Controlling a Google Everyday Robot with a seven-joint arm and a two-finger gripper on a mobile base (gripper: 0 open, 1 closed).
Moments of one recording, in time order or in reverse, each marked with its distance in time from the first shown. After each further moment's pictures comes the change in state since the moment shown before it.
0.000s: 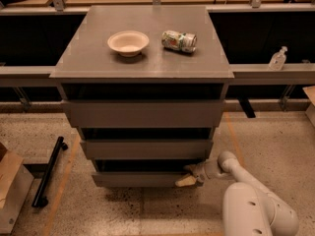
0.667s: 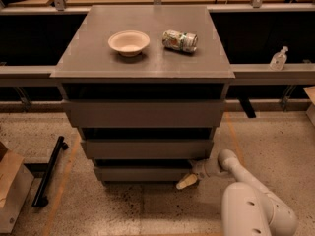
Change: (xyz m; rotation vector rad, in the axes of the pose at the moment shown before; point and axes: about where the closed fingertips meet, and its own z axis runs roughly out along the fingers) arm -0.009 -0.006 -0.006 0.013 -0.020 -0.039
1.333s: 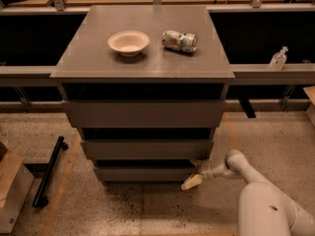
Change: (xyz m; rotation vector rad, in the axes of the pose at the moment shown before) arm -0.021 0.028 -0.035 -0.027 -0.054 -0.060
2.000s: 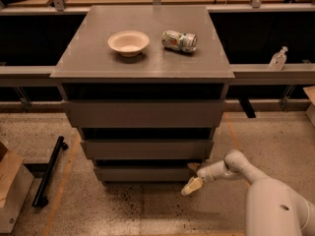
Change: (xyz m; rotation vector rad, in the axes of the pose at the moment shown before) arm -0.003 0.040 -0.004 -0.074 0.054 0.012
